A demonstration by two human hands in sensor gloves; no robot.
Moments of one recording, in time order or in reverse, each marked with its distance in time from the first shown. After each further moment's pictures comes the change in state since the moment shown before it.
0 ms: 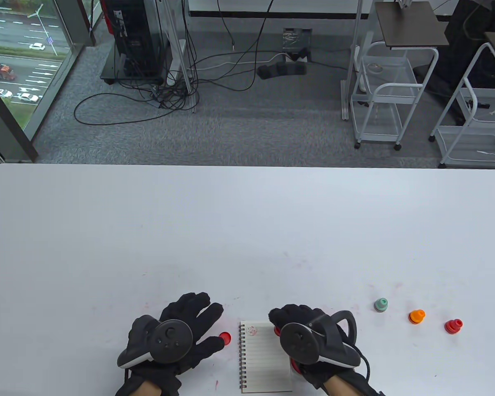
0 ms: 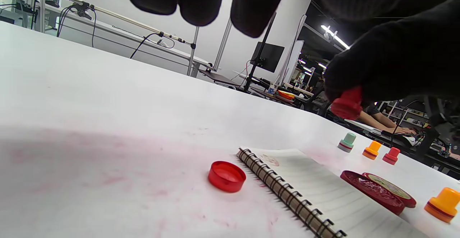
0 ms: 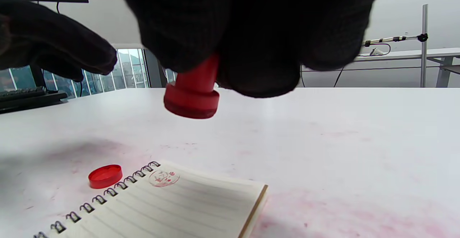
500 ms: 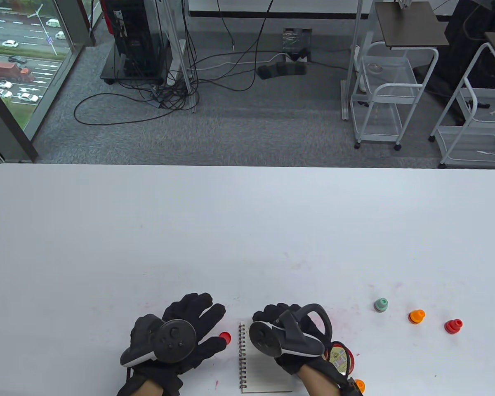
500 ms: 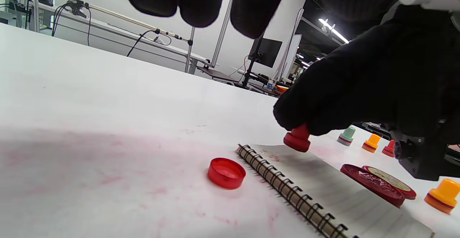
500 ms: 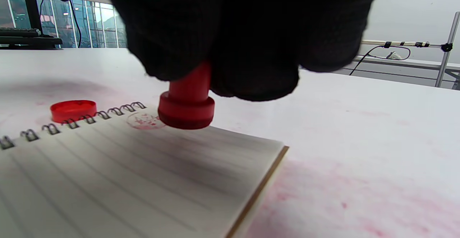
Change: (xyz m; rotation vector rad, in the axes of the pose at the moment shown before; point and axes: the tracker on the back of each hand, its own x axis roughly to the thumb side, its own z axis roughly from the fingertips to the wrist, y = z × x) left_hand 0.002 -0.004 -0.004 -0.022 -0.008 -0.023; right_hand 0.017 0.047 -0.030 0.065 -0.035 0.152
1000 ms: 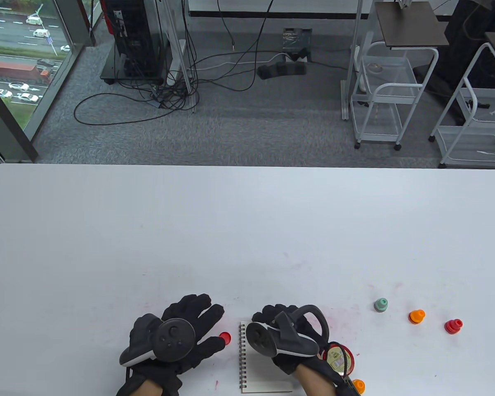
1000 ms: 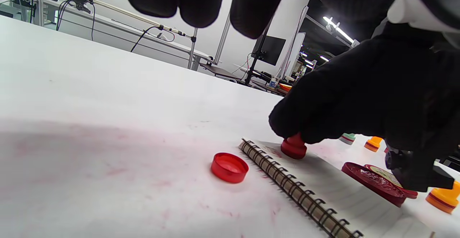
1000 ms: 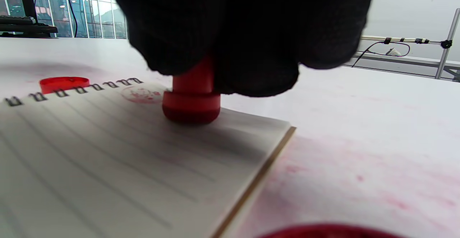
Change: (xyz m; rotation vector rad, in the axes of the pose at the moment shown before) left_hand -0.001 0.000 0.001 -0.011 0.013 0.013; right_hand 0.003 0.014 -0.004 0.020 0.021 -0.005
